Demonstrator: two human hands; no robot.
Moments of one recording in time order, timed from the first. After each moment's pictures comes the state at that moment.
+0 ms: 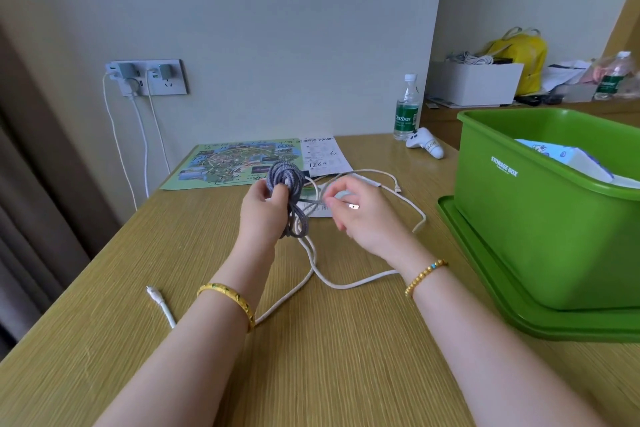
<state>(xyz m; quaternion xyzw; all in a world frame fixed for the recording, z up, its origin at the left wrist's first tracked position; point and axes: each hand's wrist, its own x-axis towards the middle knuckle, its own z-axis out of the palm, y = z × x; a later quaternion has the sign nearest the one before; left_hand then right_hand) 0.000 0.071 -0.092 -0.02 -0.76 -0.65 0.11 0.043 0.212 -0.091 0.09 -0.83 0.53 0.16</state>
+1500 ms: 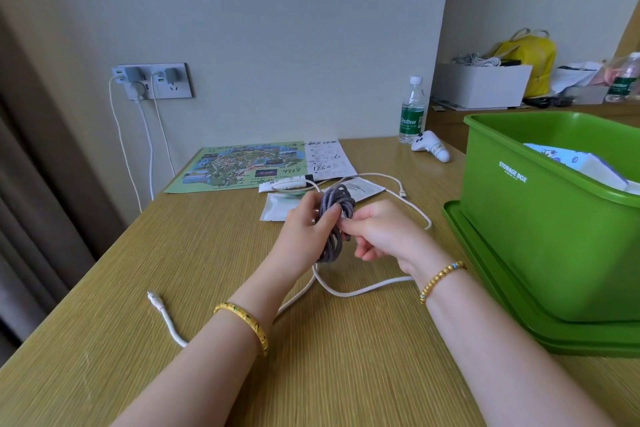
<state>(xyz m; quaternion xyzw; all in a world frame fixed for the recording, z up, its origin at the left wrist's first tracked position) 0.027 0.094 -0.096 -0.23 -0.77 -0.59 0.06 0.049 0.226 -0.086 -0.04 -0.83 0.55 0.01</state>
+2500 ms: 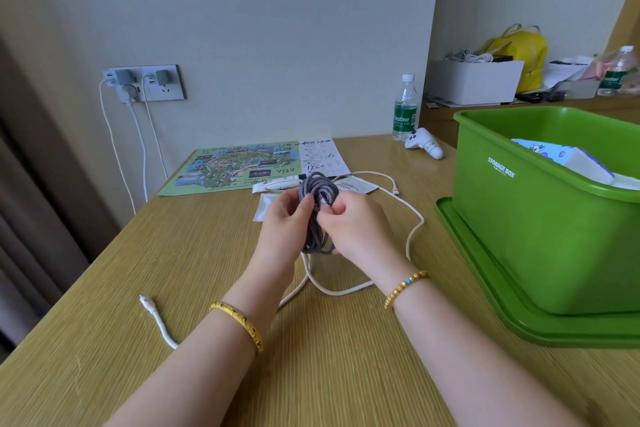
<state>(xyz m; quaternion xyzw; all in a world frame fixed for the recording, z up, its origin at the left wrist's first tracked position) 0.020 0.097 -0.098 -0.12 -0.68 -0.72 0.05 0.050 0.195 -0.087 -0.05 -0.88 0.43 0.21</state>
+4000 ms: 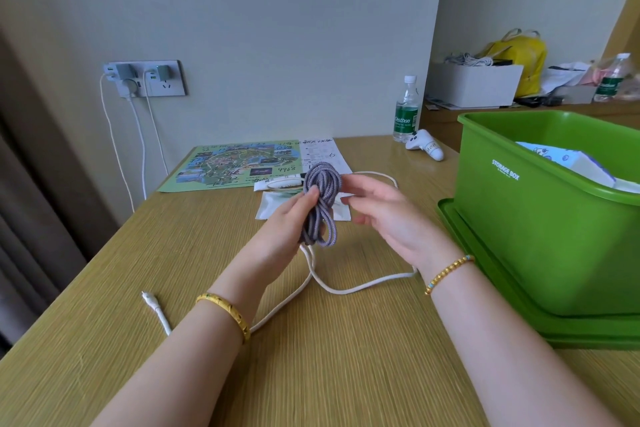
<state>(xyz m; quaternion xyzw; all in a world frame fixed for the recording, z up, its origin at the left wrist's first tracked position) 0.012 0.078 -0.099 -0.21 -0.65 -0.72 -0.12 0.047 0.235 -0.082 0.09 -0.74 0.67 0.07</state>
